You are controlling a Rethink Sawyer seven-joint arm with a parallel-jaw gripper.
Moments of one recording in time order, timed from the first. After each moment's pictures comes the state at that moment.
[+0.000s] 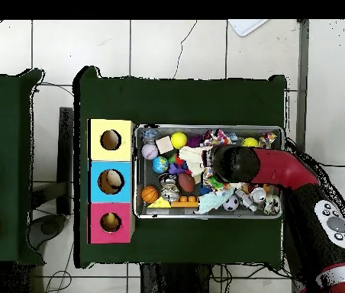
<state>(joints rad) -0.69 -0.53 0.38 1.56 -0.45 0.61 1.48</state>
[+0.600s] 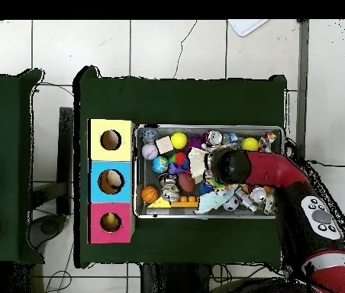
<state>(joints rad) -0.63 -0.46 0.27 1.50 -0.48 0.55 1.48</state>
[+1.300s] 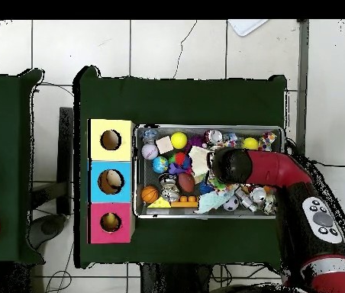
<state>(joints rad) -0.59 -0.51 0.23 1.50 -0.45 0.56 1.48</state>
